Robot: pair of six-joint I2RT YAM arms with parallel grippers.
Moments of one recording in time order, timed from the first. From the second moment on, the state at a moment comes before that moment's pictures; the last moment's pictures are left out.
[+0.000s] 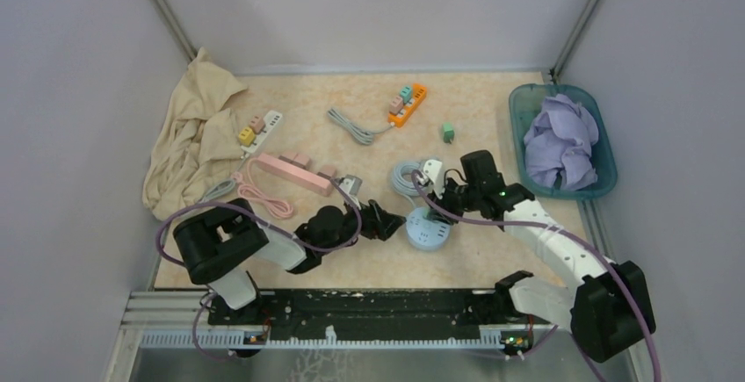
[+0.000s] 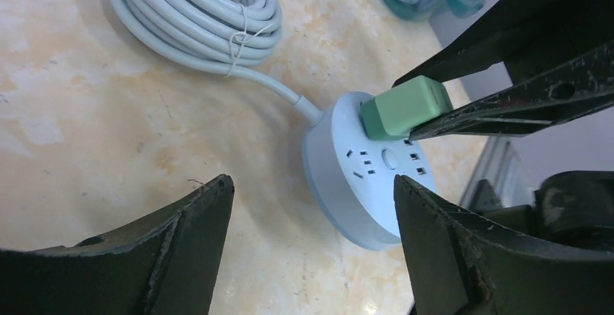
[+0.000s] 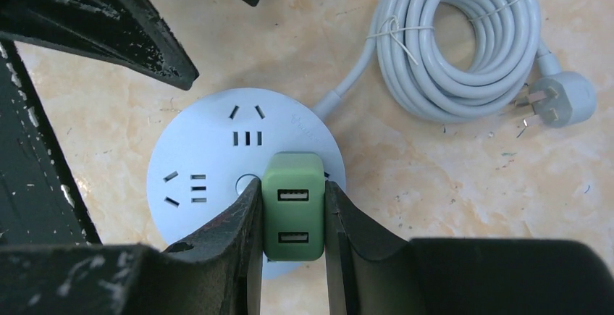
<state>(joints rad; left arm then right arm) -1.04 1.65 0.35 1.15 -0.13 -0.70 0.43 1.09 0.68 -0.47 -0.52 -0.57</state>
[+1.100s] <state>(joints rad) -1.02 2.03 0.44 1.38 0.13 -1.34 0.46 1.10 0.65 -0.43 -0.54 -0.57</state>
